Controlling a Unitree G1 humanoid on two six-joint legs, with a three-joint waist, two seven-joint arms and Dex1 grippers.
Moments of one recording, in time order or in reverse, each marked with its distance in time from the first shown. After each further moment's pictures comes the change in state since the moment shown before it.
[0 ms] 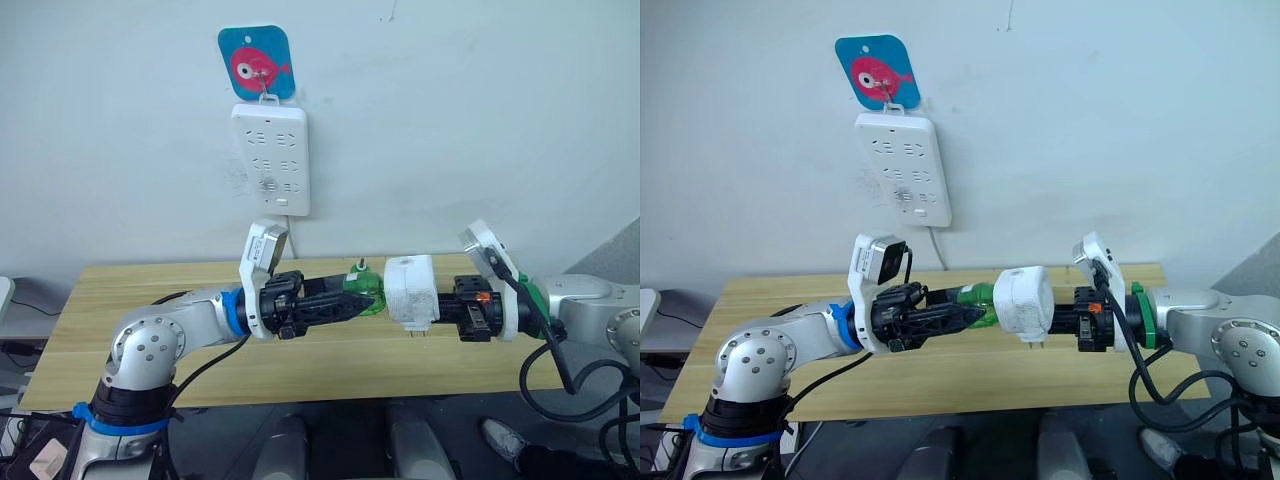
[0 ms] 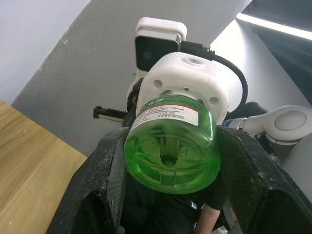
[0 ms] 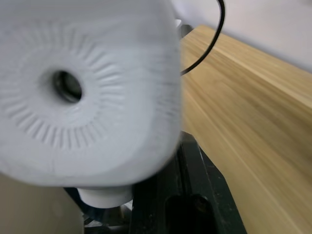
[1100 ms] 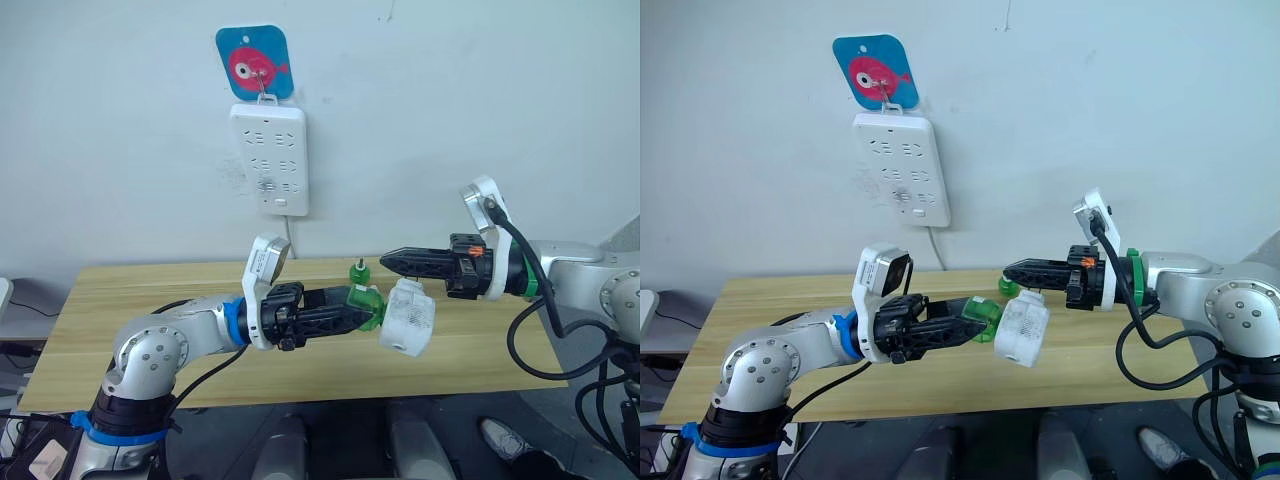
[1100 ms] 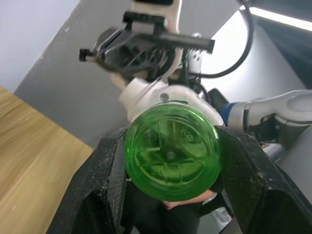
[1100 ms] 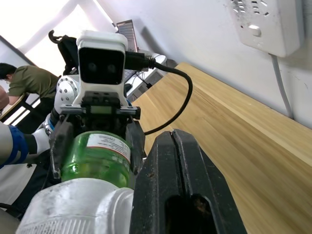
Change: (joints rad) left arm 0.046 0.022 -0.026 -0.017 0.052 -0.004 -0.066; right arm -0.169 0.078 0.007 0.159 0.052 -0.003 -0.149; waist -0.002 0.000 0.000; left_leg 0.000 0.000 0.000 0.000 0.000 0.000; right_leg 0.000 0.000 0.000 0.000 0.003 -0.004
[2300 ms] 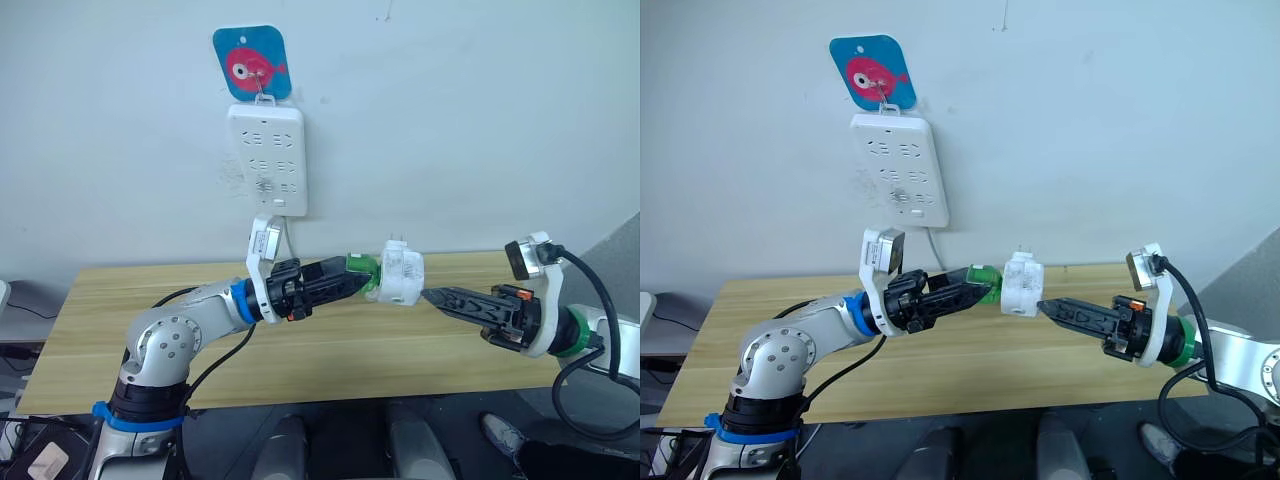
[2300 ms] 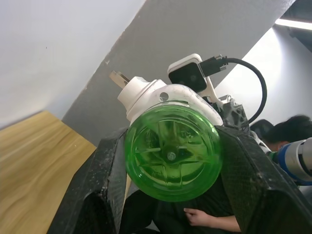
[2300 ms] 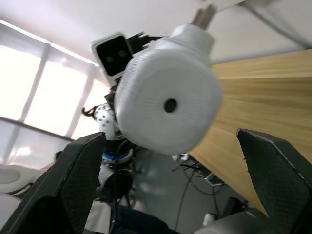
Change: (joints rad) left arm -0.051 -0.082 0.017 0.070 0.148 -0.100 0.038; right arm 0.447 -0.034 -0.173 -0.016 0.523 -0.014 -0.230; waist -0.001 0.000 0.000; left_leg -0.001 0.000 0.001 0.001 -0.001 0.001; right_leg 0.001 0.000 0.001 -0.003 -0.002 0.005
